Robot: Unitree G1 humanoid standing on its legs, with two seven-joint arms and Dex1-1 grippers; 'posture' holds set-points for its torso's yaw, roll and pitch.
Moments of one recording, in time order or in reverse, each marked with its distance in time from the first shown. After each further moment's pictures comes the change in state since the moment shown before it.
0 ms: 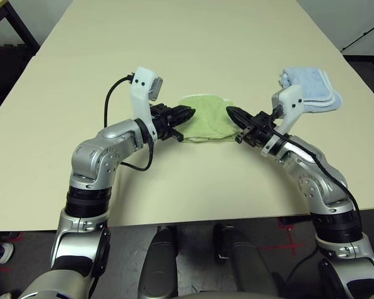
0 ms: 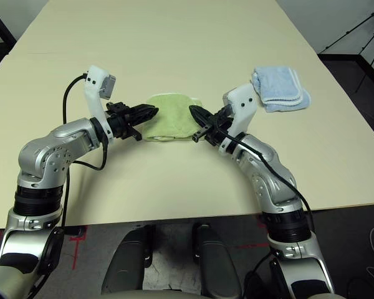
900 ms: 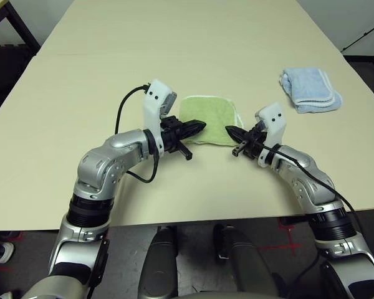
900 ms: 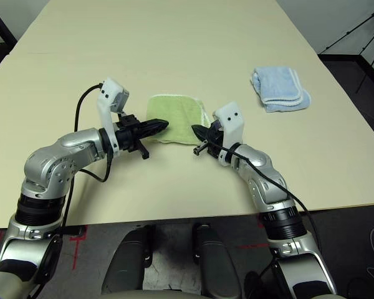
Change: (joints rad) left arm 0.064 0.009 -0.088 -0.077 0.016 0.000 -0.079; right arm 0.032 -0.041 0.013 0.114 -0.099 -0.024 0.044
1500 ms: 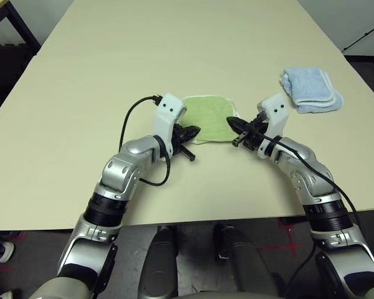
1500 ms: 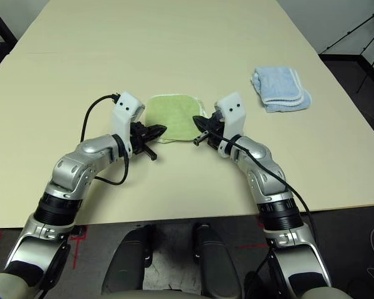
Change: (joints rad) left arm -0.008 -0.071 -0.112 0.201 0.286 -0.197 0.101; right arm -0.059 0.020 -0.028 0.032 0.000 -0.006 -0.003
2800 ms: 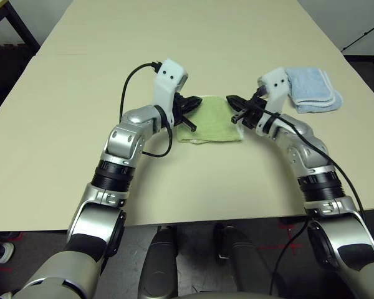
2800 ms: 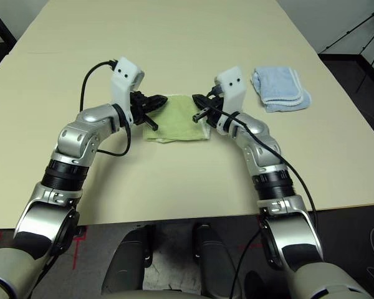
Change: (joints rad) left arm -0.235 -0.025 0.020 0.365 0.087 -0.183 -0.102; right arm -0.256 0.035 -0.028 0.364 -0.053 -0.094 0.021
